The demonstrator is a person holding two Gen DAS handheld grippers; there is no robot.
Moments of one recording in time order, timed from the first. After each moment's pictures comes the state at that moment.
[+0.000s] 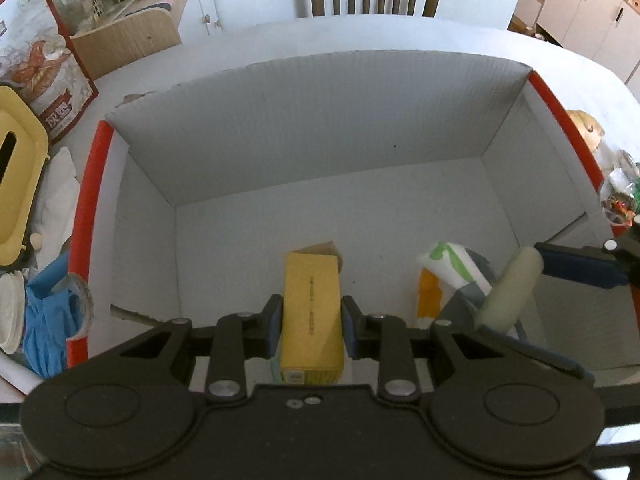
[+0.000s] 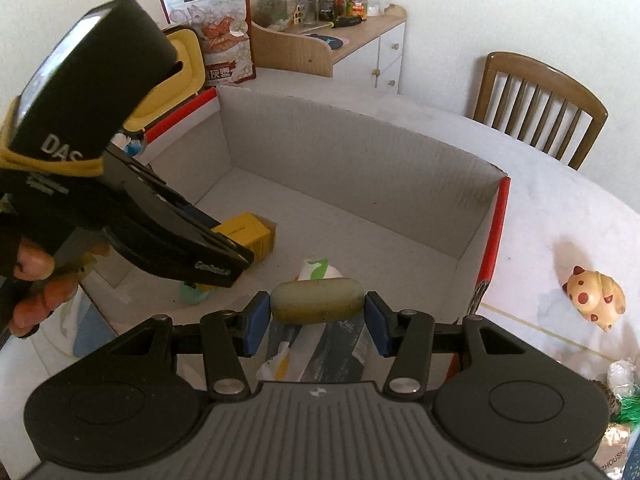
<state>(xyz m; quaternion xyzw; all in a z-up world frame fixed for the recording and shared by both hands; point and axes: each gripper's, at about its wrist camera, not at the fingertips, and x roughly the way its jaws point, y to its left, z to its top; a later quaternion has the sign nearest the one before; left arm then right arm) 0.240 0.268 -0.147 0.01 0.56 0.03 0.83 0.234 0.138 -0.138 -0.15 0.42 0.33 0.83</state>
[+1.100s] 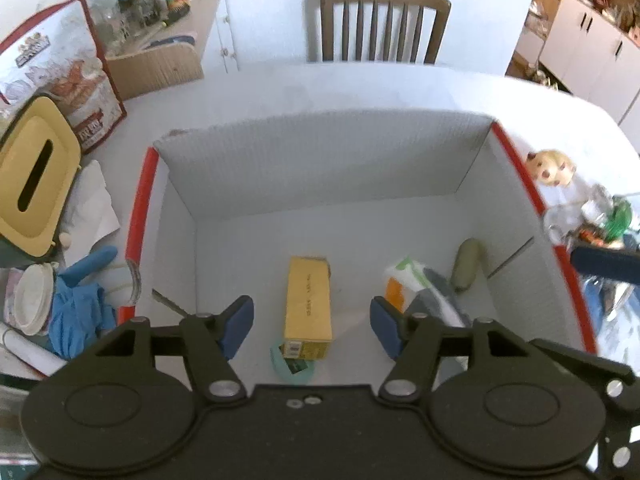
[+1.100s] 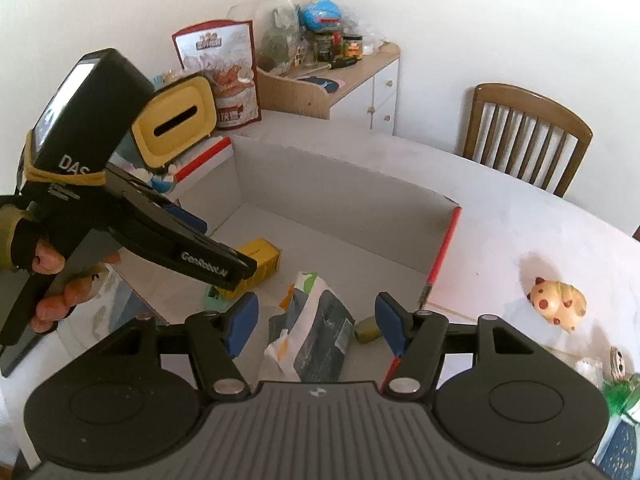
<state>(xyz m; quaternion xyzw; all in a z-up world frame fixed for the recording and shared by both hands) 0.209 0.261 -0.101 -0.02 0.51 0.05 0.86 0.204 0.087 -0.084 -0.11 0.38 0.34 0.85</state>
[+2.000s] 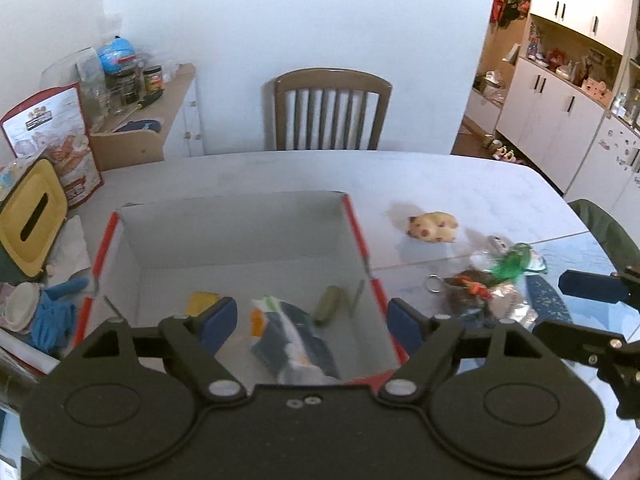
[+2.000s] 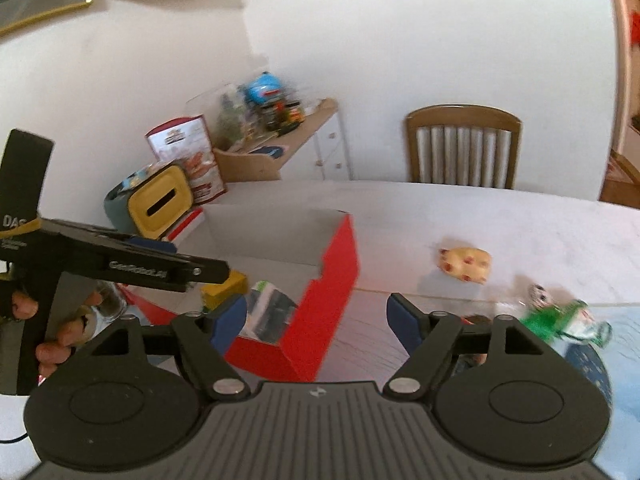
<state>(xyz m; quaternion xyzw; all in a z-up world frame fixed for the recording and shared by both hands) 0.140 0.164 -0.033 -0.04 0.40 0.01 0.92 0.151 -0.068 -0.040 0.01 0.33 0.29 0.90</state>
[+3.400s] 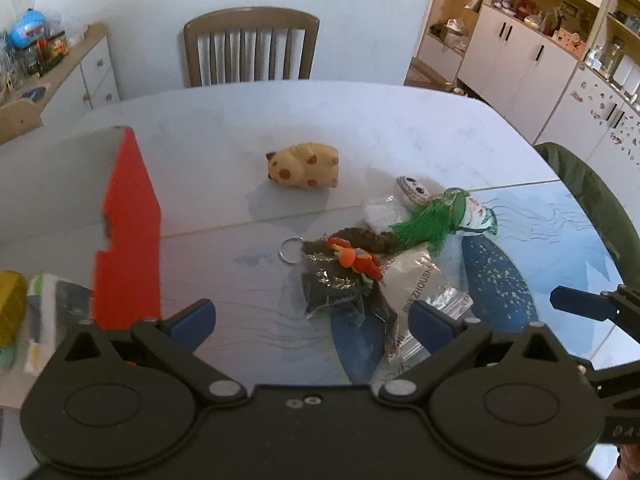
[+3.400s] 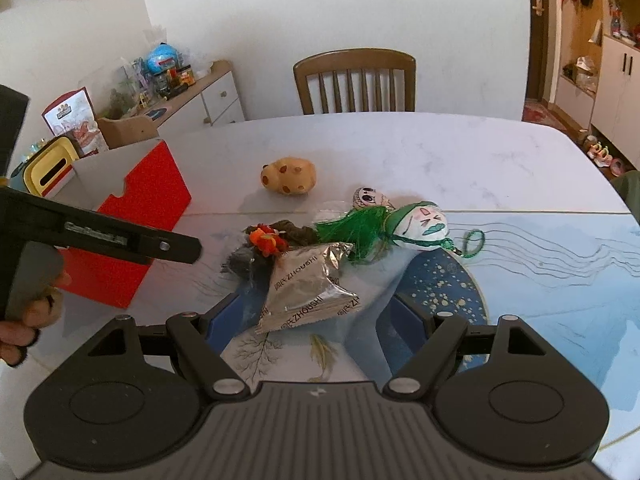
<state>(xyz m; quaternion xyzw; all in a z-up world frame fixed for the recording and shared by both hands) 0.216 0.010 -0.121 -0.04 0.46 -0.04 0.88 0.193 -0.211 -0.133 0.00 0.38 0.21 0.90</state>
